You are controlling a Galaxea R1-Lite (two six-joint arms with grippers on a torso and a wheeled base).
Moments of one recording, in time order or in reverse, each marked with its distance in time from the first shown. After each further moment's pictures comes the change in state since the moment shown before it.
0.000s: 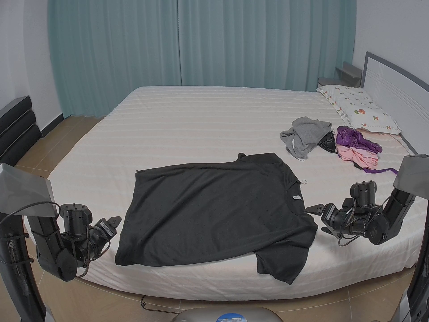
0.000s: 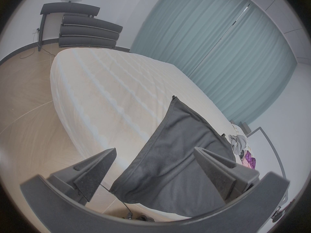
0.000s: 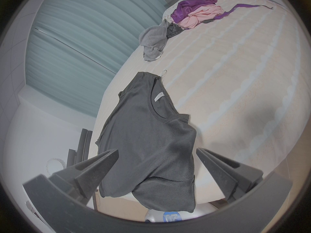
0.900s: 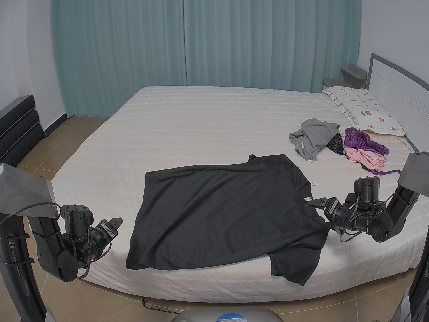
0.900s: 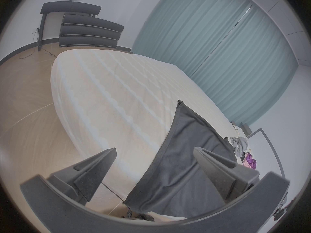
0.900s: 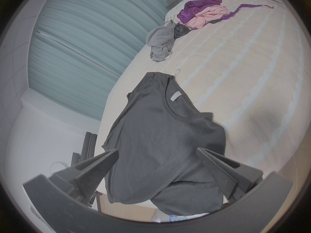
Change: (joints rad) left arm -0.003 0.001 0.005 0.000 -0.004 -0.005; right arm -0.007 -0.040 -0.002 -0.001 -0.002 0.038
